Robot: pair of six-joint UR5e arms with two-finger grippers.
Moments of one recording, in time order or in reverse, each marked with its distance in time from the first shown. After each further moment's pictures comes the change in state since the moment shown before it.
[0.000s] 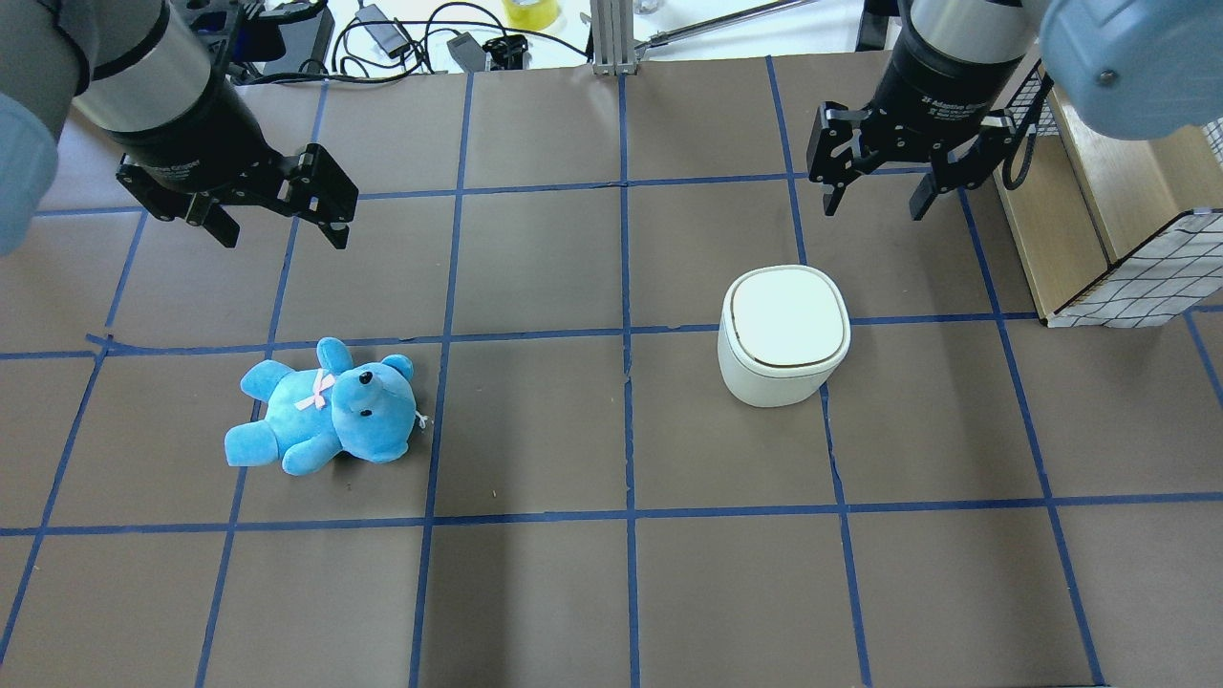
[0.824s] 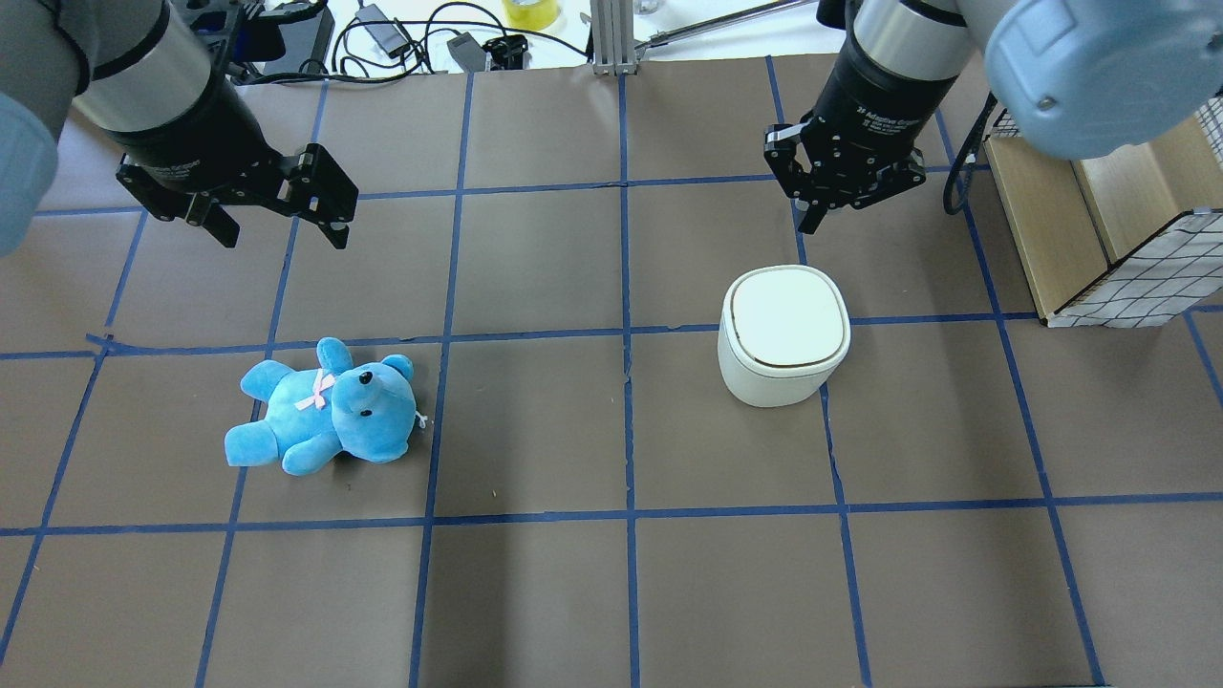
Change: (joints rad) left arm 0.000 0.000 0.000 0.000 0.000 0.000; right arm 0.053 0.026 0.030 -0.065 0.071 0.089
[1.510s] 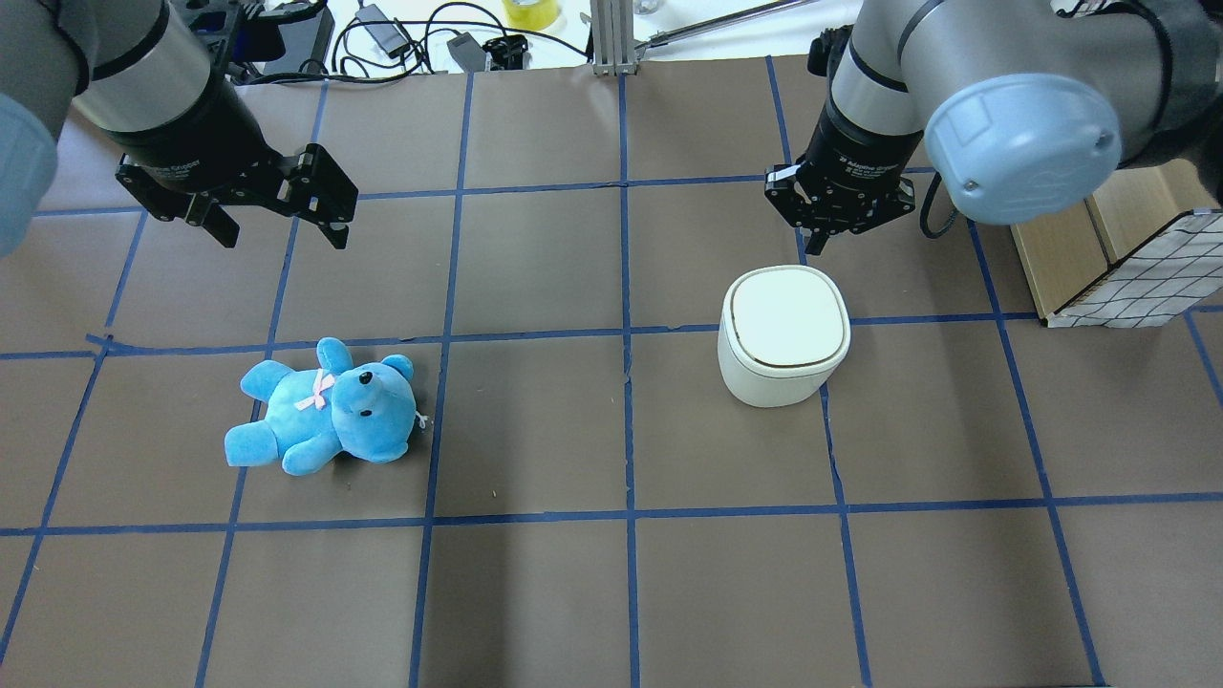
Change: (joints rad) left arm 0.000 0.000 0.000 0.000 0.000 0.000; right arm 0.004 0.029 0.100 -0.141 -0.111 0.026
